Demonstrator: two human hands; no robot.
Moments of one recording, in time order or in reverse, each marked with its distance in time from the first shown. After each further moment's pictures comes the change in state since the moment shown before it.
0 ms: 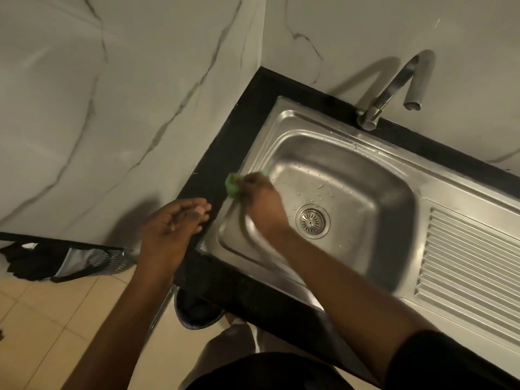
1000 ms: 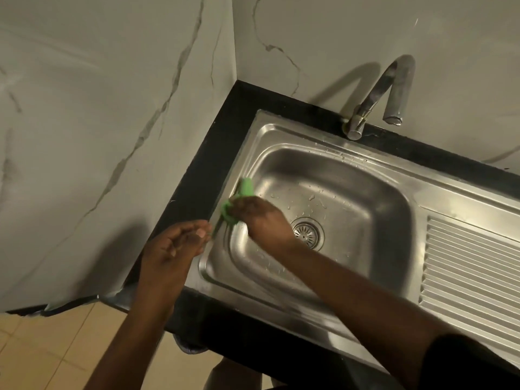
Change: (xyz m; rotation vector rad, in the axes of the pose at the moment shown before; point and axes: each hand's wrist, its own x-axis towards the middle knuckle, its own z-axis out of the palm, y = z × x) left_hand 0.022 0.002 0.039 0.035 -0.081 0.008; right_hand 0.016 0.071 -0.013 -0.339 0.063 -0.492
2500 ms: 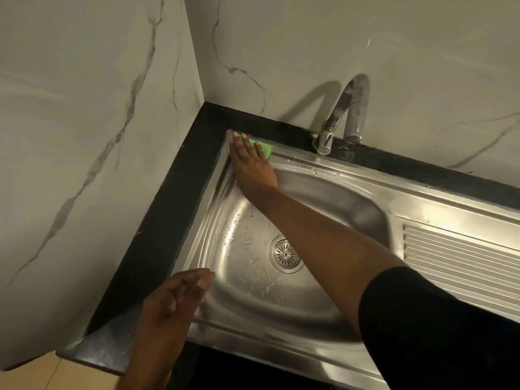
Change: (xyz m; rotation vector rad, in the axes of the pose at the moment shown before) left_hand -0.001 -0.050 0.033 0.028 -0.075 -0.075; right_hand 0.108 0.105 -0.024 -0.410 -0.273 0.329
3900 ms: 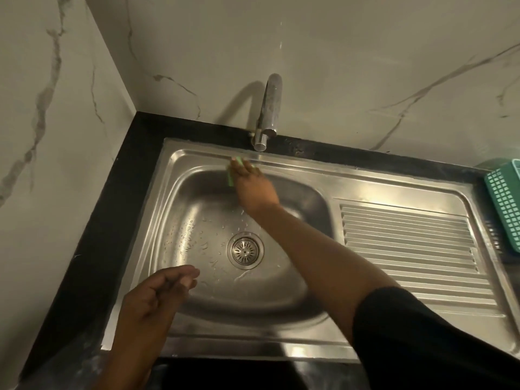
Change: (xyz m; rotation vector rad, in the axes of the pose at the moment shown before) left_hand -0.010 0.037 0.046 0.041 -0.204 0.126; right_hand -0.100 0.082 -0.016 0.130 -0.013 0.225
